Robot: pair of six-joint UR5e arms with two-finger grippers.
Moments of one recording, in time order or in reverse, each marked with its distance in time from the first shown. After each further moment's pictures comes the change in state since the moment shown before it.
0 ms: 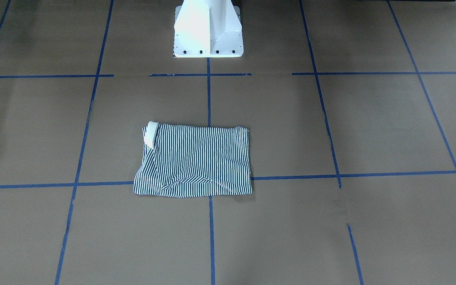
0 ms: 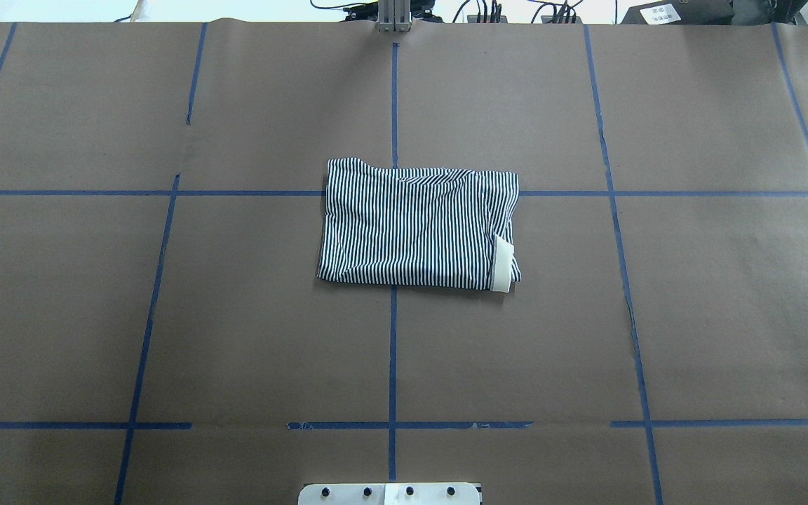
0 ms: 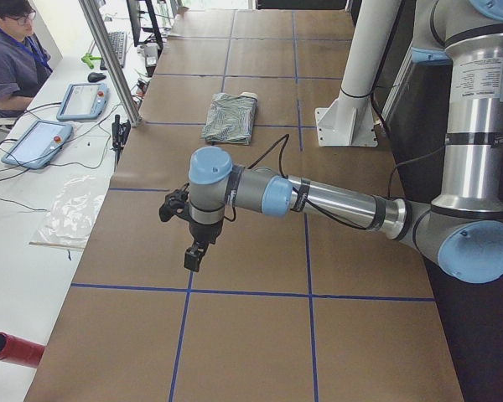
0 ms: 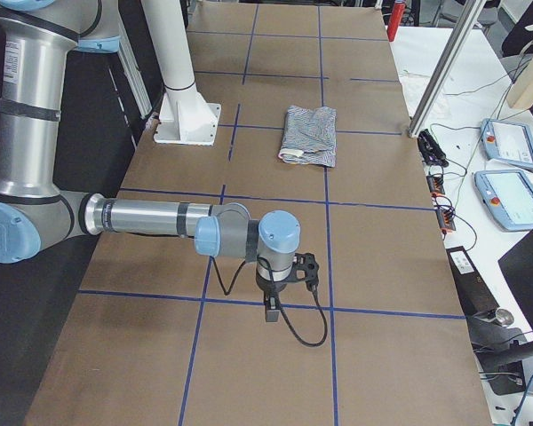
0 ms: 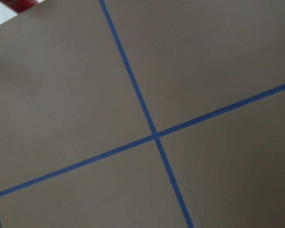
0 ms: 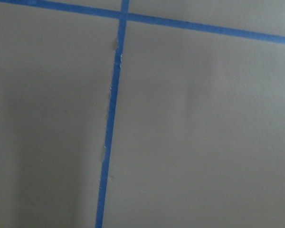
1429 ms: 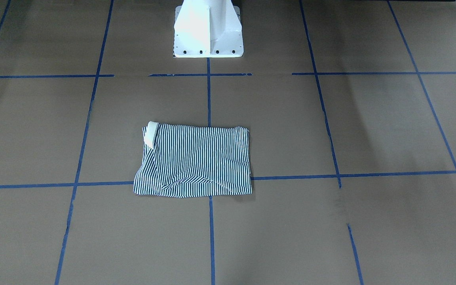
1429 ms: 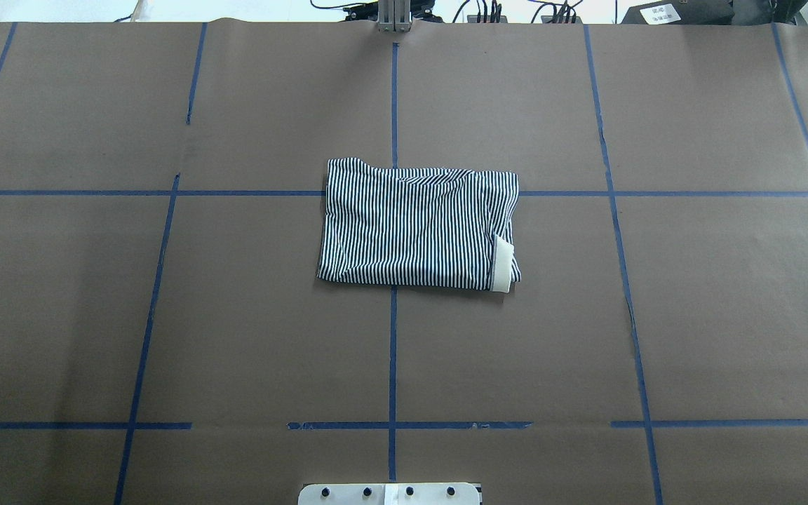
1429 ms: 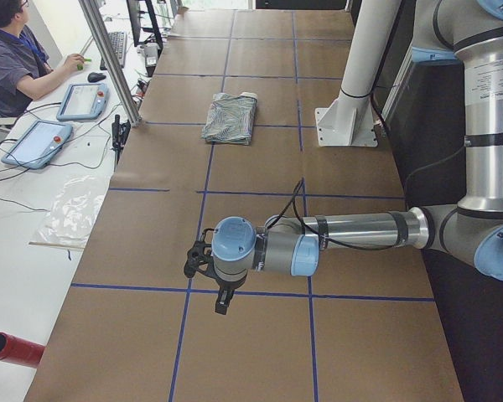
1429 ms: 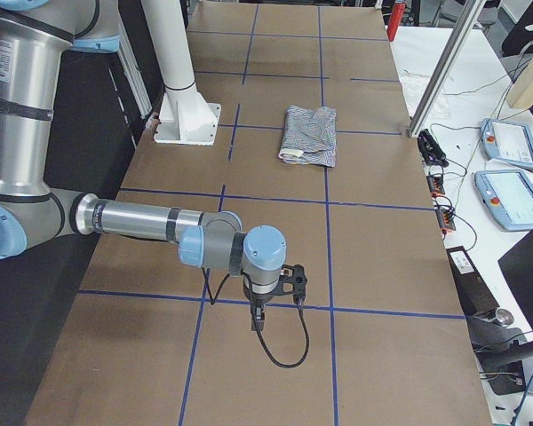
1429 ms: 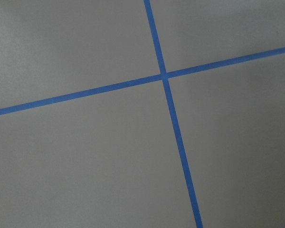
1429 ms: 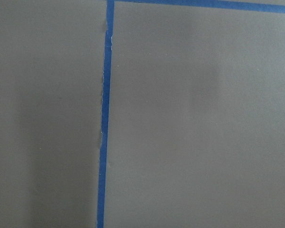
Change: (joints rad) left arm -0.020 0.094 0.104 -0.189 -0.142 -0.007; right arm 0.028 -0.024 -0.015 0.004 0.041 -0.005
